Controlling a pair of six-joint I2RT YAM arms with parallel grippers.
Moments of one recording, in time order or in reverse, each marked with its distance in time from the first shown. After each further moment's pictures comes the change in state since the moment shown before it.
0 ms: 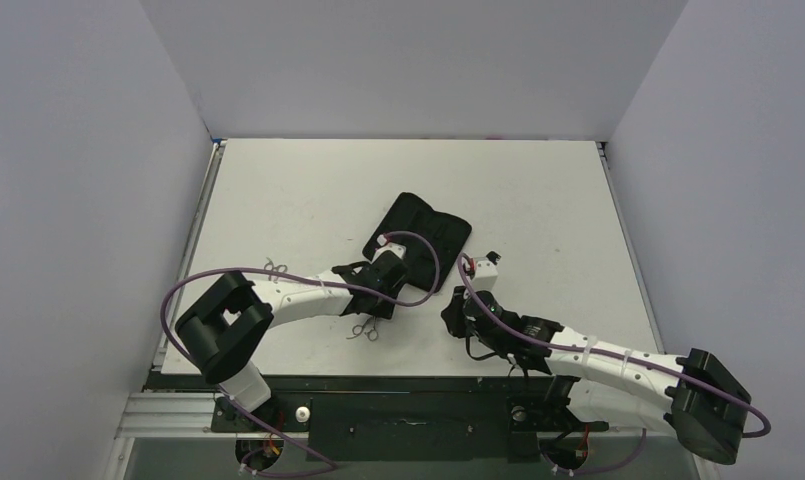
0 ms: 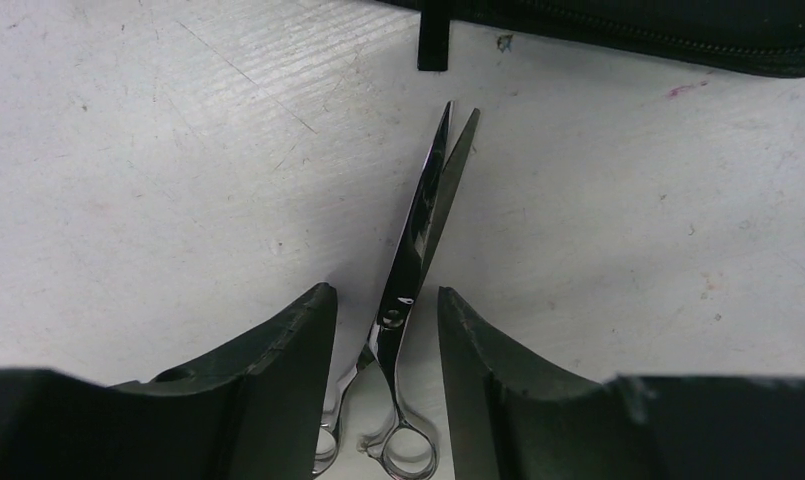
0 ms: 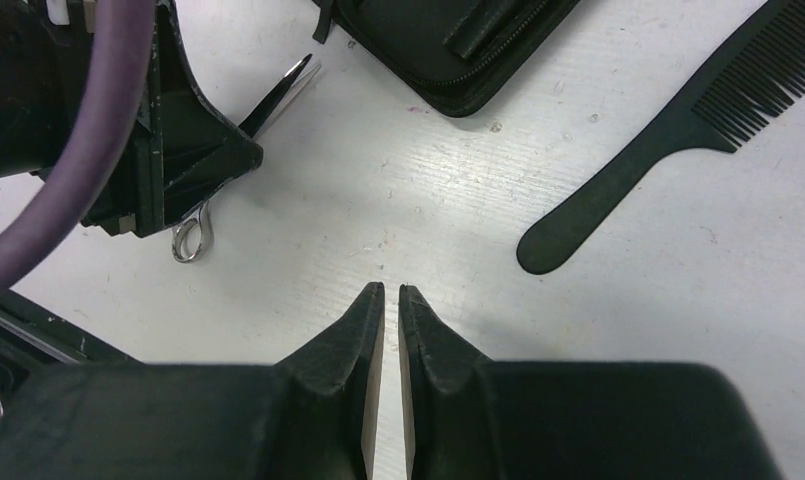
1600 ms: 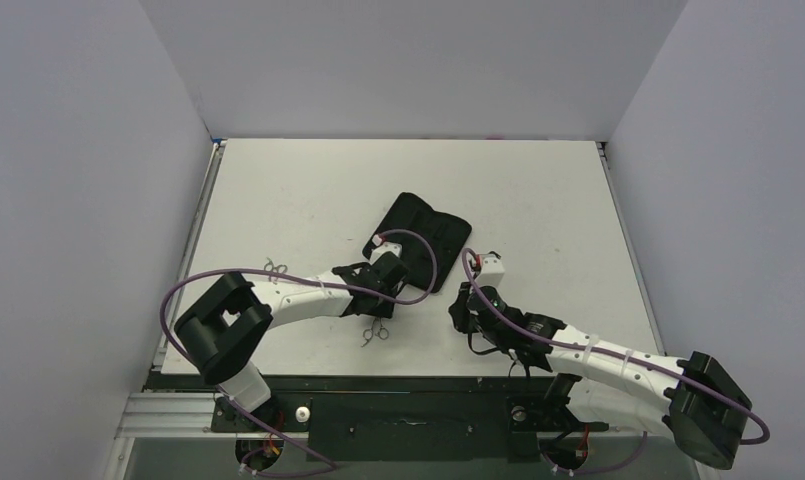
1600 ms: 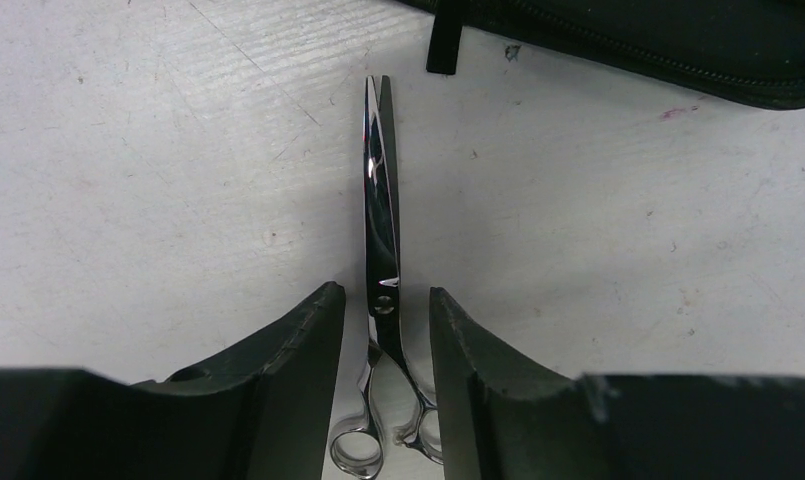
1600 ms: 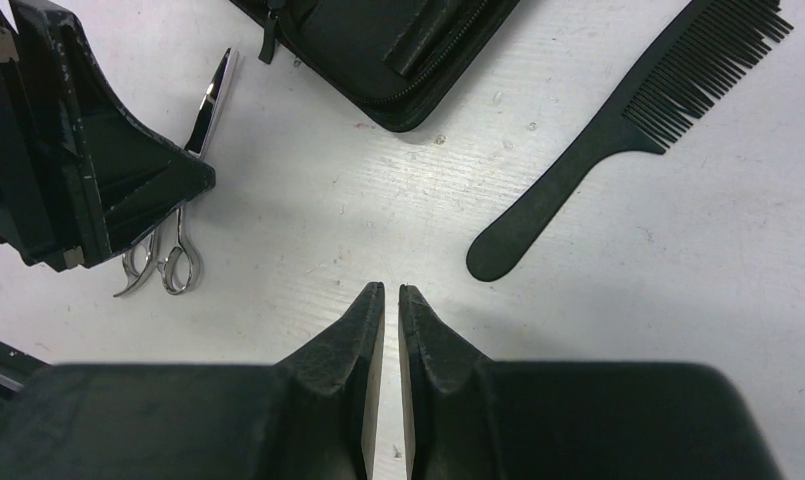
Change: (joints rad) left arm -0.004 -0.008 -0.006 -0.002 -0.012 -0.100; right arm -0.058 -0.011 0.000 -0.033 0.013 -0.009
